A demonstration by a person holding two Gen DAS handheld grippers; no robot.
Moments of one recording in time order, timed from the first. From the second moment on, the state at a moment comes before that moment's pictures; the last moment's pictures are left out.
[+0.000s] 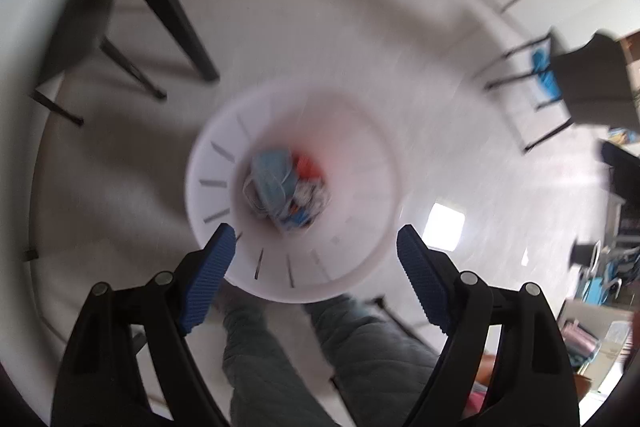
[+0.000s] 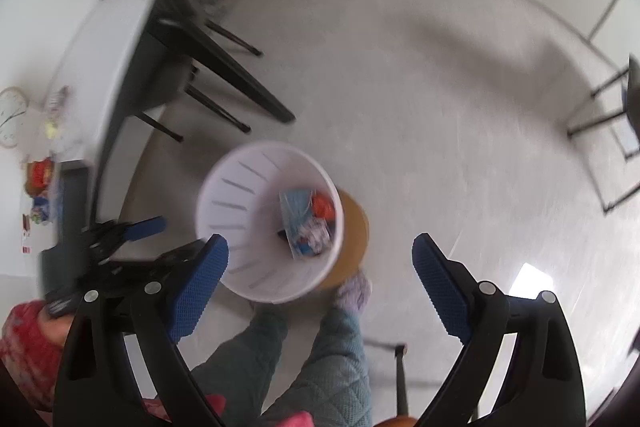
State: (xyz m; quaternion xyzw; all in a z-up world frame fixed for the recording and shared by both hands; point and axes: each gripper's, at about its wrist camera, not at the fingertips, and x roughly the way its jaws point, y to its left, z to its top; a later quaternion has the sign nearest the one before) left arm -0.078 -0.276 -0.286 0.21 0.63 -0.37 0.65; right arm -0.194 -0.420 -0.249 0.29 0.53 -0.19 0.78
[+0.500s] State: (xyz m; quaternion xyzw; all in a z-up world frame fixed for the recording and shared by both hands) left arm -0.062 -0.117 -0.012 0.10 0.40 -0.30 0.86; right arm -0.113 -0.301 -0.045 0.11 0.36 -0.09 0.92
